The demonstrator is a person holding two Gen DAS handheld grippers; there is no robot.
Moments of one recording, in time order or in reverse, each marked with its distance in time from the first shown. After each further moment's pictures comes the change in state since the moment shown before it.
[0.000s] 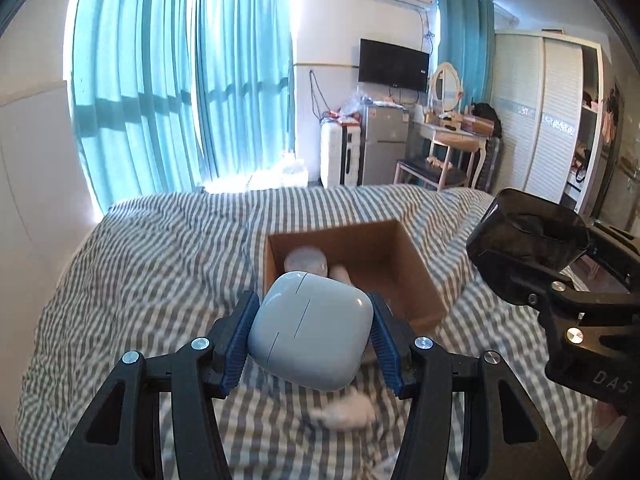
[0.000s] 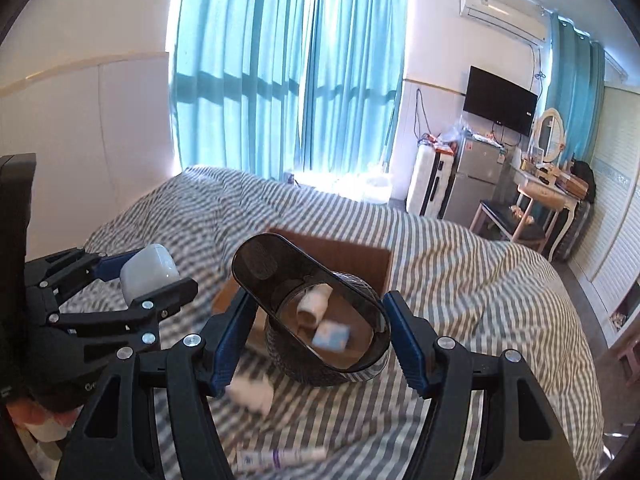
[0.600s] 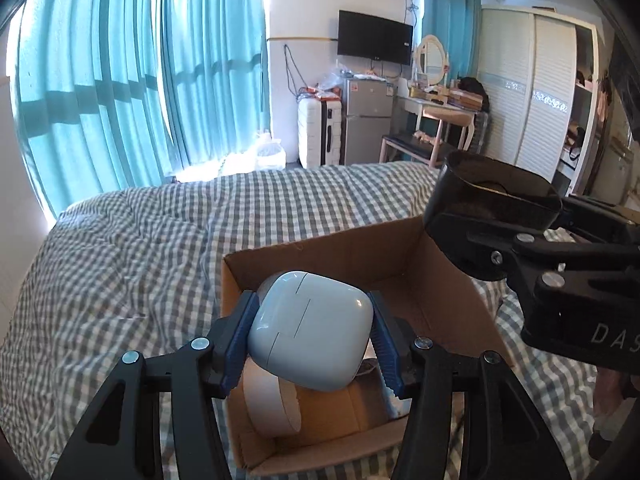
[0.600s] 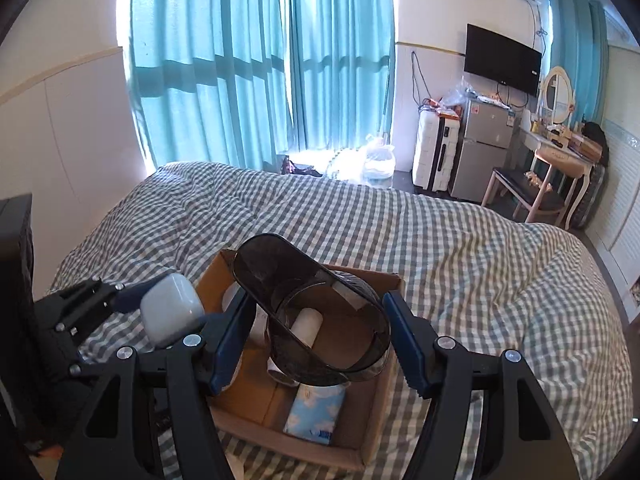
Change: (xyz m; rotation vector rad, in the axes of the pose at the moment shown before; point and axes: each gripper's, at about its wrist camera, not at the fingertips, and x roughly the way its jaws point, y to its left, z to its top) left arm 0.152 -0.003 0.019 0.055 0.088 -0.079; right arm 0.165 -0.045 0.037 0.100 0.108 0.035
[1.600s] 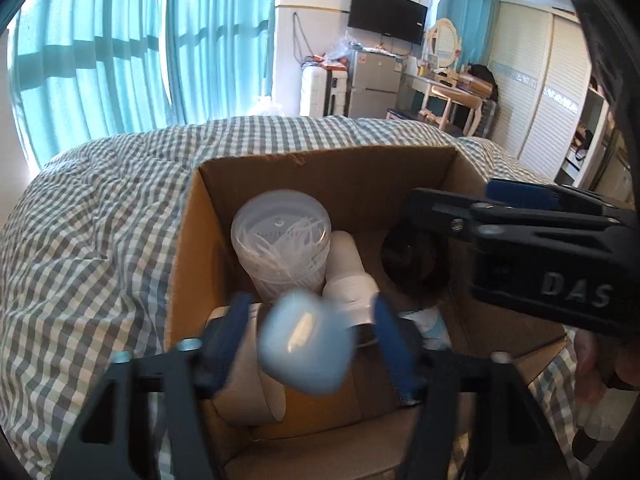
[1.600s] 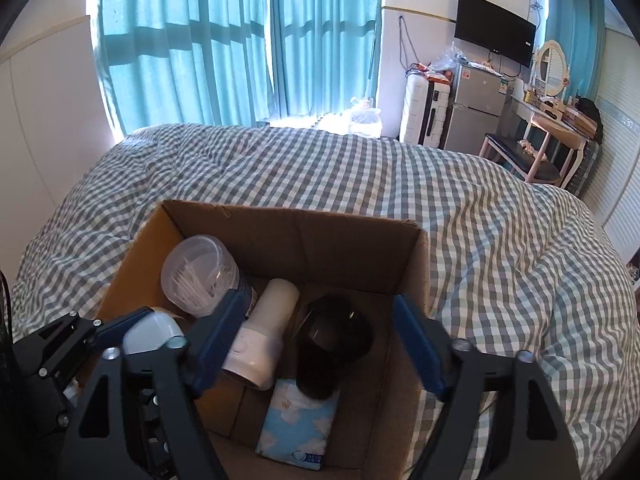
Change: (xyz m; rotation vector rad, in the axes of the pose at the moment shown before) left arm 0.045 0.004 -0.045 -0.079 0.086 -0.012; right arm 0.066 -0.015 -0.038 0.038 0.087 -0.067
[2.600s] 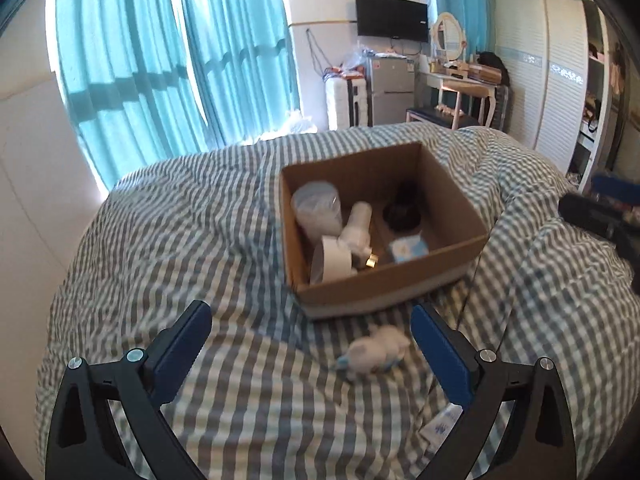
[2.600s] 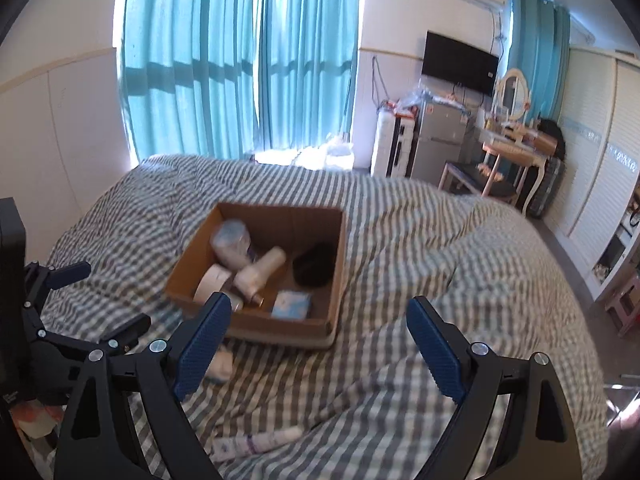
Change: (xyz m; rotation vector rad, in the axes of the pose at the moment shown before) left arm -0.161 -0.003 -0.066 0.080 -0.019 0.160; right arm -0.198 0.016 -0.089 0.003 -0.073 -0.069
